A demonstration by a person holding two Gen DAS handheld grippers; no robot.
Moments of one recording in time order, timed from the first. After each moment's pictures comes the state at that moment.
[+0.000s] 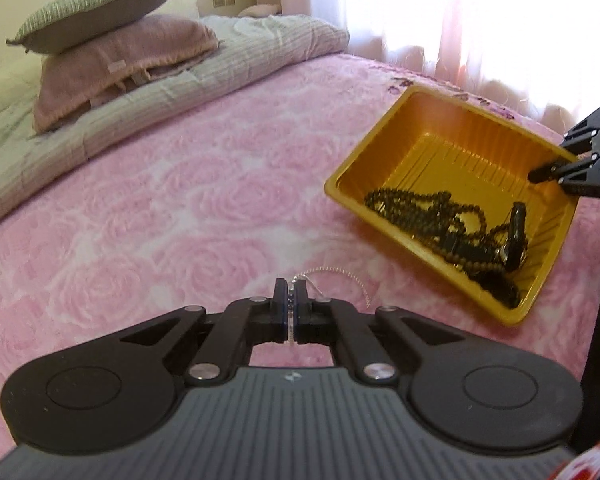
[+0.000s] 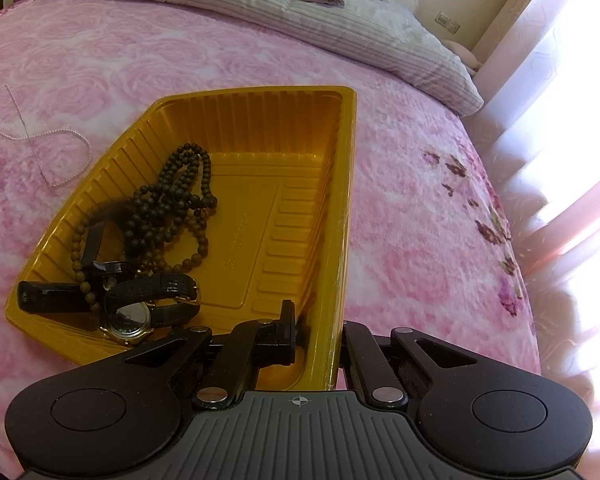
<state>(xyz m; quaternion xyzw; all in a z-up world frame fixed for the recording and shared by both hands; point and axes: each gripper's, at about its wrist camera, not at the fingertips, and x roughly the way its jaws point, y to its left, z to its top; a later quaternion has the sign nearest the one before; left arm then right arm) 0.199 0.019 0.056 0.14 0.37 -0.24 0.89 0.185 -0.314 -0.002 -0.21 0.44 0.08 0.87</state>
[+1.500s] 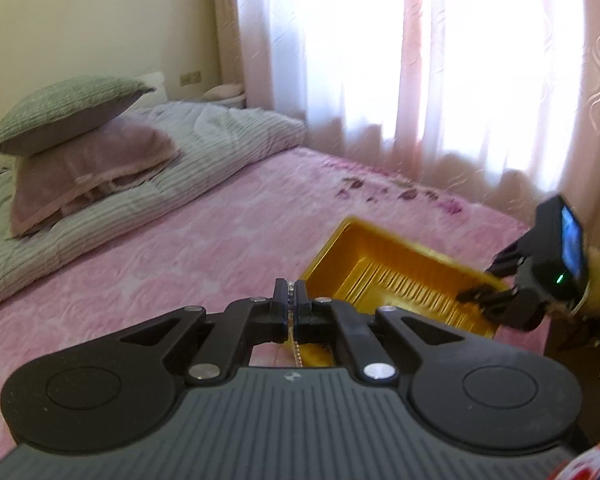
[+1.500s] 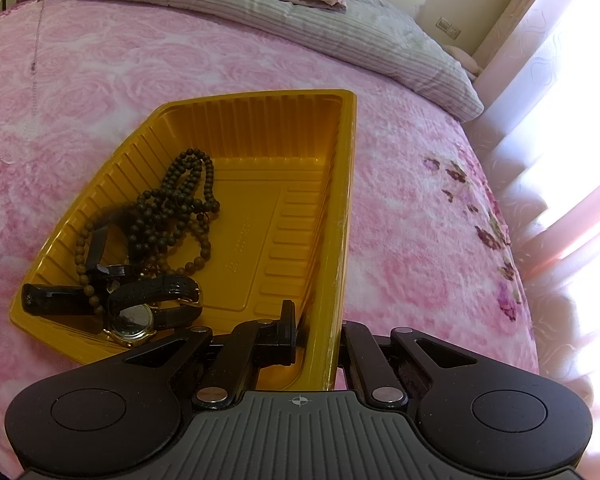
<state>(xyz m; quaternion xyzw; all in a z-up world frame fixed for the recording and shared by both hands) 0.196 -0.036 0.169 0.11 0.27 -0.31 0.90 0.184 -0.309 0.002 -0.21 0.43 0.08 0.87</state>
